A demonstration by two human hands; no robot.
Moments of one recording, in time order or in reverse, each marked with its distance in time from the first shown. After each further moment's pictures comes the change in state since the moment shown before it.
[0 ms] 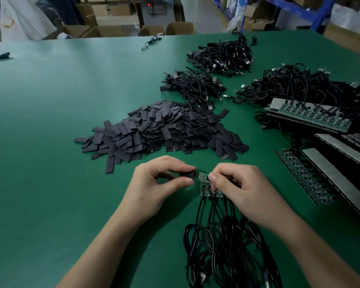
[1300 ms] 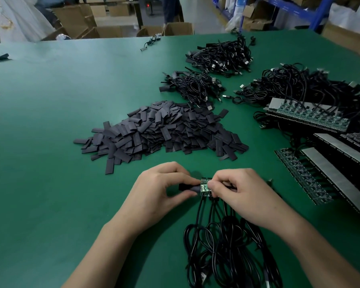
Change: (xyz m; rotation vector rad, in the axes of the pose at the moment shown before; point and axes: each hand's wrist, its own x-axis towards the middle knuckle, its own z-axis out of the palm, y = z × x) left_hand -0.003 0.000 0.000 0.490 -0.140 0.202; right_hand 0.002 0.011 0.002 -0.195 -0.046 0.093
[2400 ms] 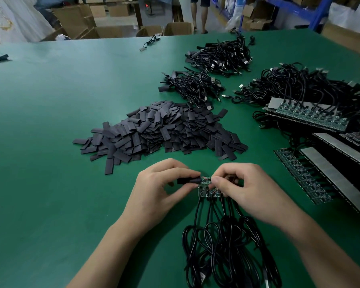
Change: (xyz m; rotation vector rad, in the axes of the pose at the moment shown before) left_hand -0.001 0.002 0.008 -0.033 0.184 0.043; right_hand -0.003 -0.007 -0.013 0.157 0.019 0.017
